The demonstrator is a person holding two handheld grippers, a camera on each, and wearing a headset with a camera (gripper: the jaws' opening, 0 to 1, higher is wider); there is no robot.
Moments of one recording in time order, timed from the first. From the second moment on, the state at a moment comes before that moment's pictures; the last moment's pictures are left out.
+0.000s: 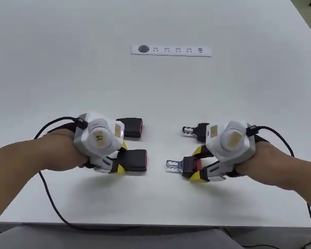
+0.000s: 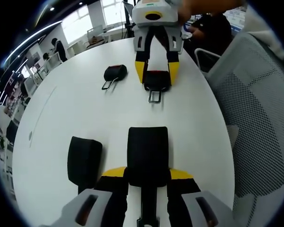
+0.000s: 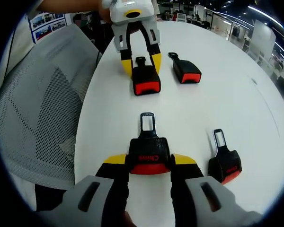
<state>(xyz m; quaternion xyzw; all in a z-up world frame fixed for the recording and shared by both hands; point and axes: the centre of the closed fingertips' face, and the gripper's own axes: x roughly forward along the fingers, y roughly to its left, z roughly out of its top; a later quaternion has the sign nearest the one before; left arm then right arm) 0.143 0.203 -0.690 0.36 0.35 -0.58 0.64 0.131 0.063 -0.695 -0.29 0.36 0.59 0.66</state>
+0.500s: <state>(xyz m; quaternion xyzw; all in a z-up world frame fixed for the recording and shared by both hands) 0.144 0.202 -0.689 0.37 0.35 -0.58 0.63 0.129 0.094 -0.694 -0.30 0.34 0.60 0.65</state>
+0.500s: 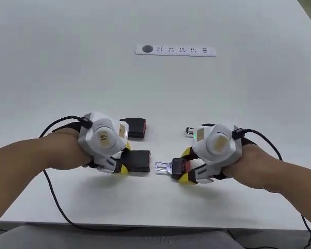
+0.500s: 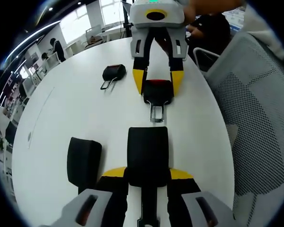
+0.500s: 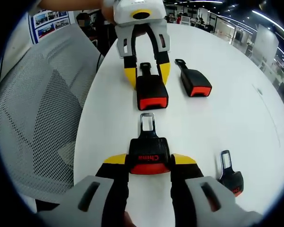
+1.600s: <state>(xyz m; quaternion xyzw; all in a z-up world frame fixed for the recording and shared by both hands) 0.146 0.204 -0.693 0.36 0.36 -0.58 0.63 0.141 0.110 -0.691 -0.34 0.33 0.59 0.65</state>
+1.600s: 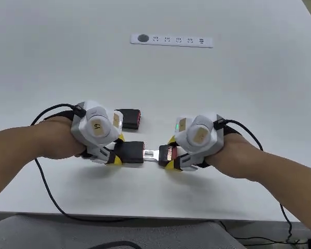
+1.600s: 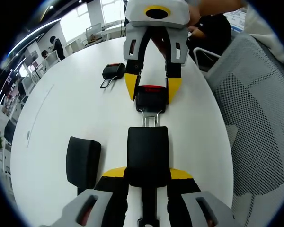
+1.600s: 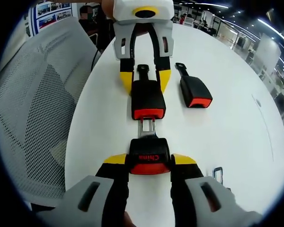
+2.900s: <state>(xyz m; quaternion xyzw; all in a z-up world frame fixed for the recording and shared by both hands) 0.145 0.203 -0.691 0.35 0.36 -0.60 0.63 0.146 0.139 -0.691 -0.33 0.32 0.61 0.65</state>
